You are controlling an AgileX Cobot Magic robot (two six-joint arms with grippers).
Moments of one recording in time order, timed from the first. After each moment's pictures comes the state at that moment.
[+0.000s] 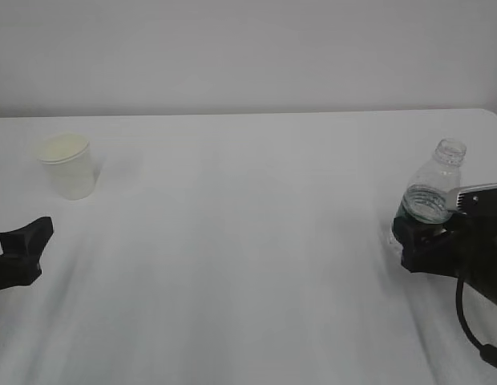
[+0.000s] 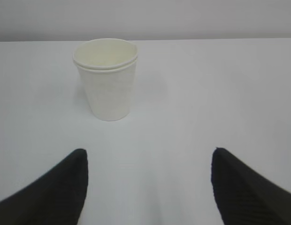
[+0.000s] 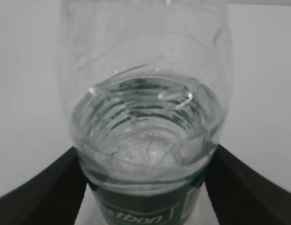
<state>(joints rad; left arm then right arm) -0.34 1.64 -0.14 -0.22 -1.14 -0.05 0.08 1.99 -0.38 -0.08 -1.15 -0.01</state>
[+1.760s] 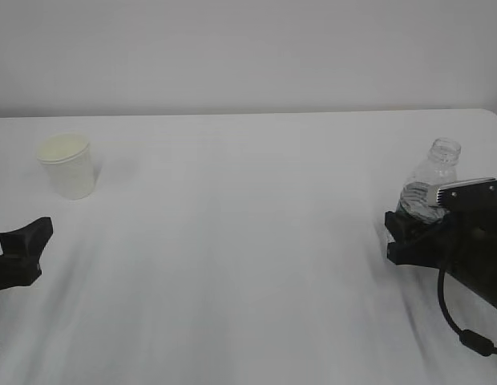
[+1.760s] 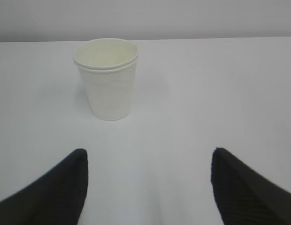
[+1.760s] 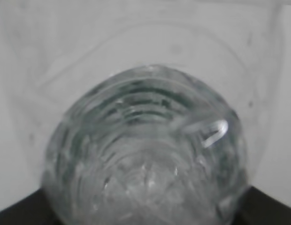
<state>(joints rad) -0.34 1.64 -0.14 -0.22 -1.14 -0.05 0.08 2.08 -0.48 -0.12 -1.15 -0.01</state>
